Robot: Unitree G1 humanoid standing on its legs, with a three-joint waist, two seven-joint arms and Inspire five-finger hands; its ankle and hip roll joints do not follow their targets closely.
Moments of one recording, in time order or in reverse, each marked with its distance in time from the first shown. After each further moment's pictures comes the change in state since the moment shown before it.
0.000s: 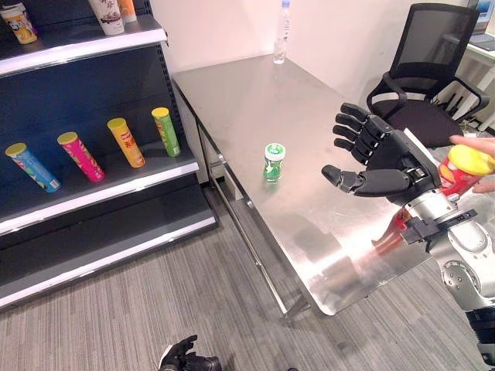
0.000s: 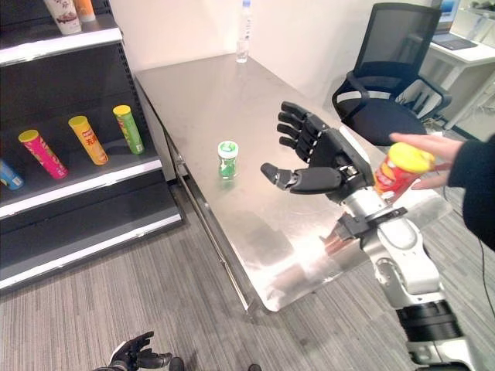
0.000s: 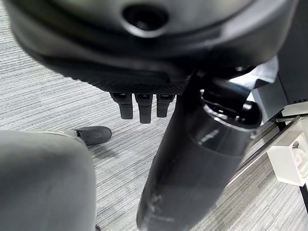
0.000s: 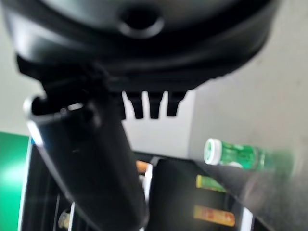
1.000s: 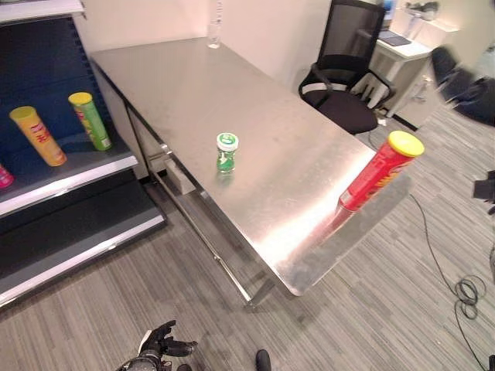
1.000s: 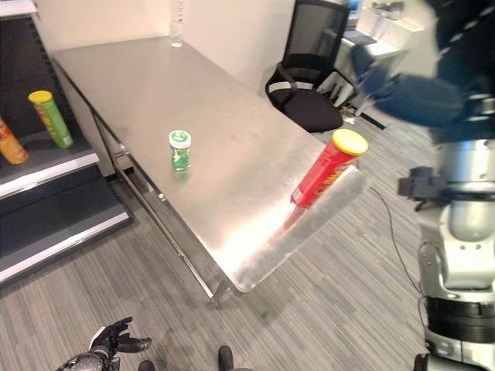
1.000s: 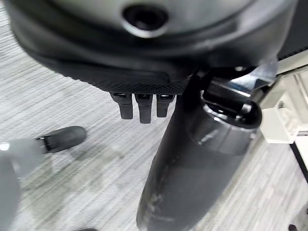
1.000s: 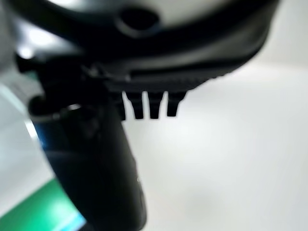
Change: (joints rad) left arm -0.072 0.095 0.077 0.005 0.029 0.001 0.031; right arm -0.047 -0.001 -0.395 -0.151 -0.235 -0.224 -0.386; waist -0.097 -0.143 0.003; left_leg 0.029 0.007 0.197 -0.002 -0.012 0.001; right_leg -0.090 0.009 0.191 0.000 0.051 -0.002
